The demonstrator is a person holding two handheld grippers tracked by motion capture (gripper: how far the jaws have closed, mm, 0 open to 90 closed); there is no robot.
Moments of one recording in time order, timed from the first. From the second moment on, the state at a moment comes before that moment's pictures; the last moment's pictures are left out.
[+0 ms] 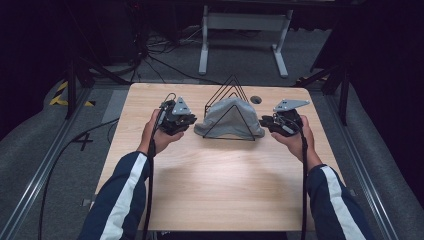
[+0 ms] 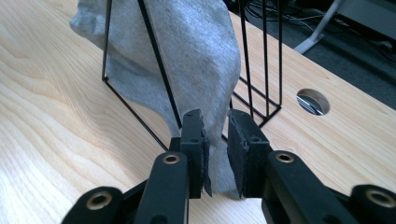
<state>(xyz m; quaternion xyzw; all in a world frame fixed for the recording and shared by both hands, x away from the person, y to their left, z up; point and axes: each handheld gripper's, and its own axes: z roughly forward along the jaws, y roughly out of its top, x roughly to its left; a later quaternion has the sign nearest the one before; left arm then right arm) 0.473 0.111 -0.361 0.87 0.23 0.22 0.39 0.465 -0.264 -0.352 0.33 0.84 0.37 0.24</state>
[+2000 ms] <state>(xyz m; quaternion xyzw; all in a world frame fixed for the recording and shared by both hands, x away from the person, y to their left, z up) 0.377 0.219 -0.449 0.90 0.26 0.18 0.30 0.366 -0.353 -0.423 0.34 0.85 0.32 0.23</state>
